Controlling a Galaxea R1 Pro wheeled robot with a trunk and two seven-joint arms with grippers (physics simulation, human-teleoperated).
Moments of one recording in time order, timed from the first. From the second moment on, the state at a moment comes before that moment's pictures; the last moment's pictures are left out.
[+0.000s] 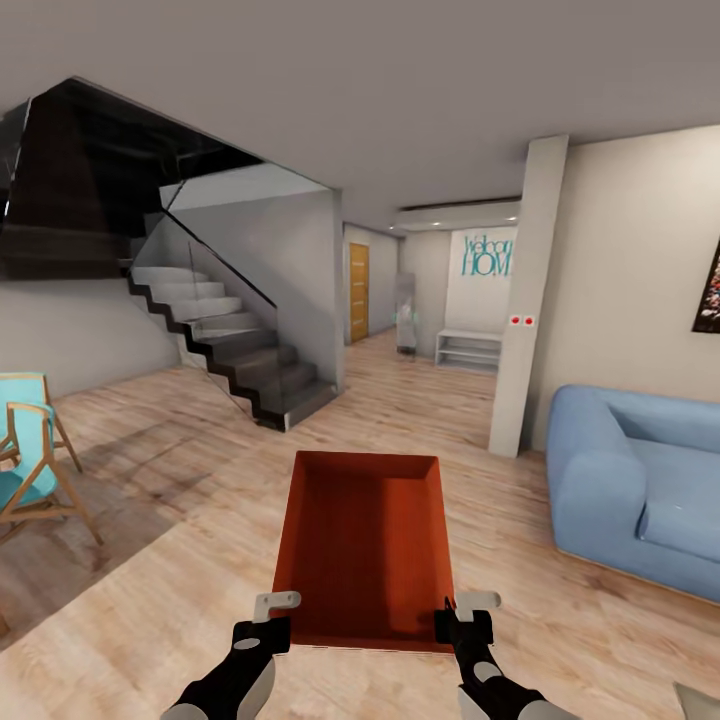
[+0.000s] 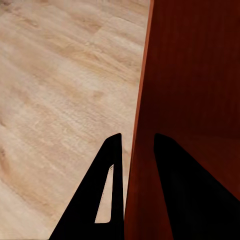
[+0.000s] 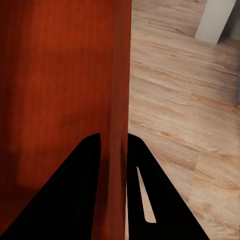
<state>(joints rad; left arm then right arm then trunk) -0.53 -0.14 -0.03 -0.30 0.04 0.03 0.25 -0.60 0.10 0.09 -0.05 0.00 -0.44 -0.21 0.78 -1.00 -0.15</state>
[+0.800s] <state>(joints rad) -0.53 -0.14 -0.03 -0.30 0.04 0.03 0.25 -0.60 0.10 0.09 -0.05 0.00 -0.44 -0.21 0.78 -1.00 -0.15</state>
